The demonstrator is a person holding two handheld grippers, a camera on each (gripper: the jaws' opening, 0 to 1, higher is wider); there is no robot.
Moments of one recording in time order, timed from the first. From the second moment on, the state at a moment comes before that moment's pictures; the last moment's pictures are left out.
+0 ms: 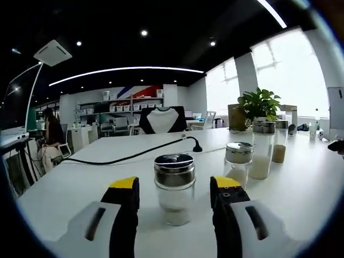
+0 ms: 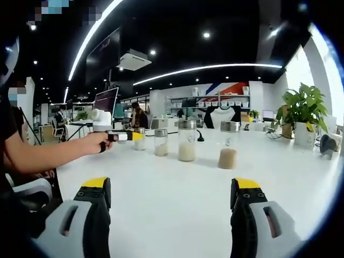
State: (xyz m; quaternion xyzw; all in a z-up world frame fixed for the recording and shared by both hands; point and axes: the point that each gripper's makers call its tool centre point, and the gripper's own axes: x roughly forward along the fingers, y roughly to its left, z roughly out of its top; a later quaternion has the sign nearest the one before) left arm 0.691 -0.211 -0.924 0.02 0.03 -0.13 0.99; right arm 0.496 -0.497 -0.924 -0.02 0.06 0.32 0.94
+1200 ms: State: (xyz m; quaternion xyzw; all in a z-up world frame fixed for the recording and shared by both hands) left arm 0.696 -0.207 -0.901 0.00 -0.01 -0.11 0.99; right arm 0.525 -0.479 -0.926 0.00 0.07 0.34 0.94
